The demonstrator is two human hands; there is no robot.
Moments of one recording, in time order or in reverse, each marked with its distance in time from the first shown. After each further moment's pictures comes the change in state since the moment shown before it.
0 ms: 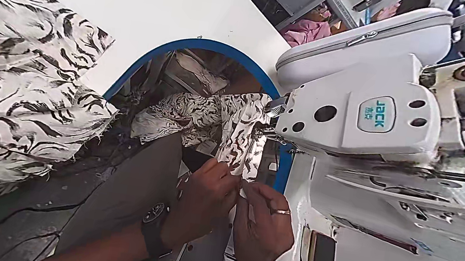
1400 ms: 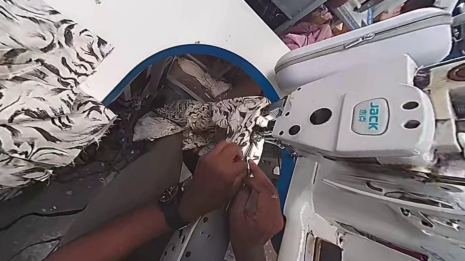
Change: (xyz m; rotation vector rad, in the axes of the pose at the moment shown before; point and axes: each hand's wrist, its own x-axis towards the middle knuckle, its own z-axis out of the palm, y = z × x) left_hand 0.033 -0.018 0.024 0.018 0.032 0.101; right_hand 0.002 0.014 0.030 0.133 0.077 0.098
